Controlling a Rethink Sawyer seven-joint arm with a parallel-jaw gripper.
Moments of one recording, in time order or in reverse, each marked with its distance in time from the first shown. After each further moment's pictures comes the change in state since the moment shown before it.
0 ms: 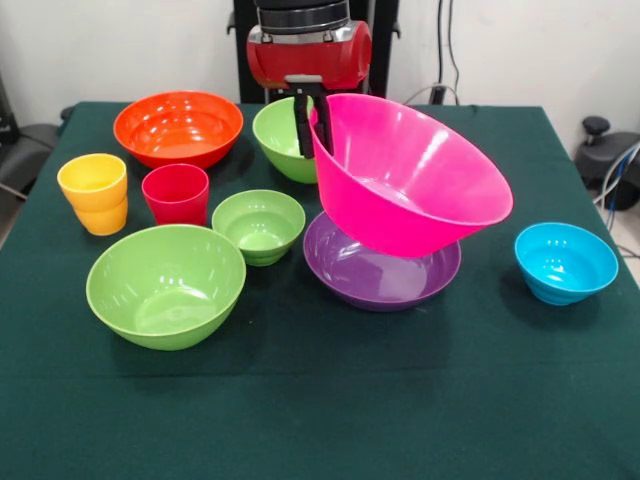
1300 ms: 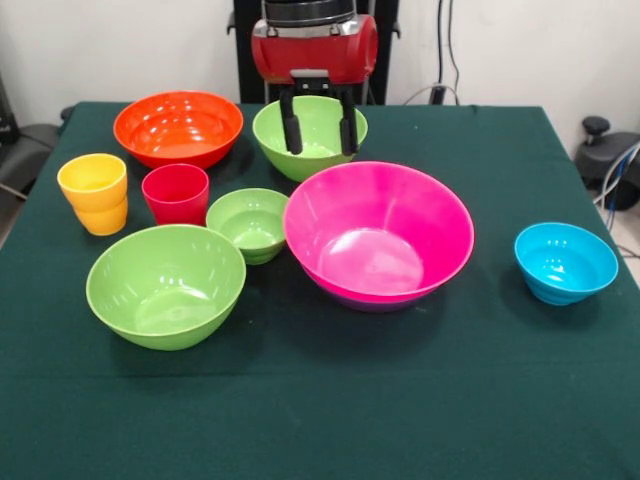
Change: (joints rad) arm 0.015 -0.013 -0.001 0.000 0.000 0.000 0.000
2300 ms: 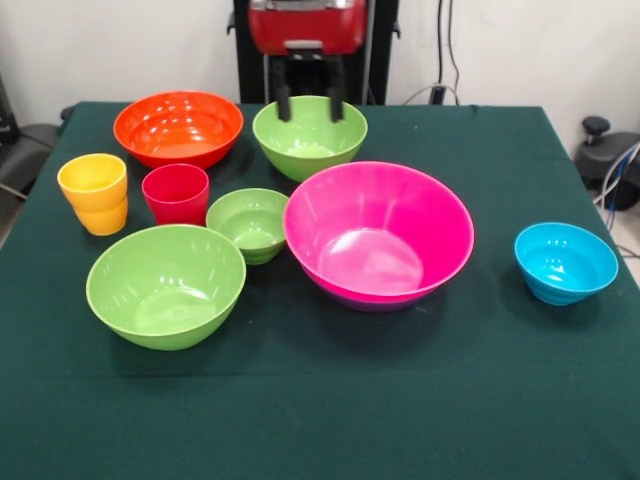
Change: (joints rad) arm -0.093 -0.082 0.029 0.183 -0.110 -0.088 0.000
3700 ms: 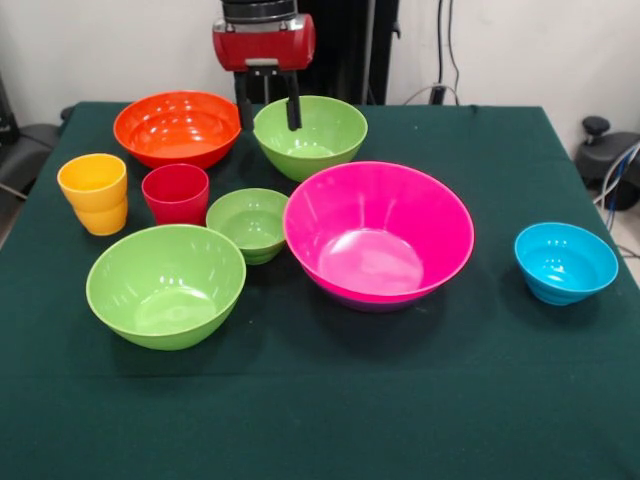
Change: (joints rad) arm -0.108 0.094 0.017 0.050 -0.219 -0.101 0.000
